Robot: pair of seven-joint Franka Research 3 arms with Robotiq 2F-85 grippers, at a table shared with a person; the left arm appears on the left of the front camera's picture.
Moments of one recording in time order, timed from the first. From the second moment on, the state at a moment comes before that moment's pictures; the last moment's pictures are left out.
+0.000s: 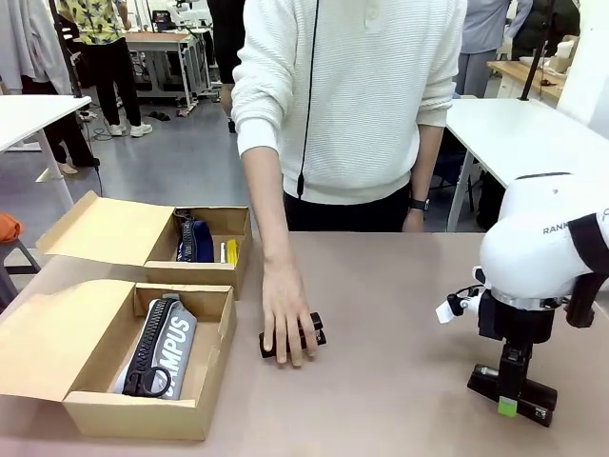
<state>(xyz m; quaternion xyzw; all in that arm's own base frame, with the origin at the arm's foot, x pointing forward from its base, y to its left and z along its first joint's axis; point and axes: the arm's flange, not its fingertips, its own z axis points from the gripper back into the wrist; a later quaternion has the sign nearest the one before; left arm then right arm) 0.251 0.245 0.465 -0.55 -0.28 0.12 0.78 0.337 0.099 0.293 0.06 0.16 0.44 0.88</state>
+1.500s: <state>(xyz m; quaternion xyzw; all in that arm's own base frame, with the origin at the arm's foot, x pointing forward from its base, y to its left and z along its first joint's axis) 0.251 0.245 0.466 -0.55 -0.28 0.12 0.78 0.326 0.110 0.366 0.24 0.10 0.25 0.93</state>
